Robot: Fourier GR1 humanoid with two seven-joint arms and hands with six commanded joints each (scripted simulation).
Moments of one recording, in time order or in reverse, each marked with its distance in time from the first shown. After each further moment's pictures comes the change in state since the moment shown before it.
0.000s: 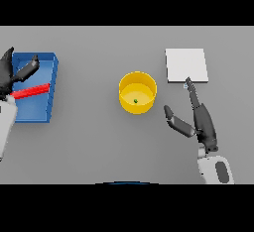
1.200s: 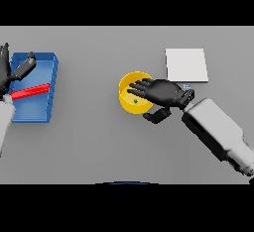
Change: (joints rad) left arm 0.007 0.022 -0.004 -0.039 0.000 -0.007 0.003; right arm -0.676 -0.329 0.471 0.406 0.518 0.470 -0.100
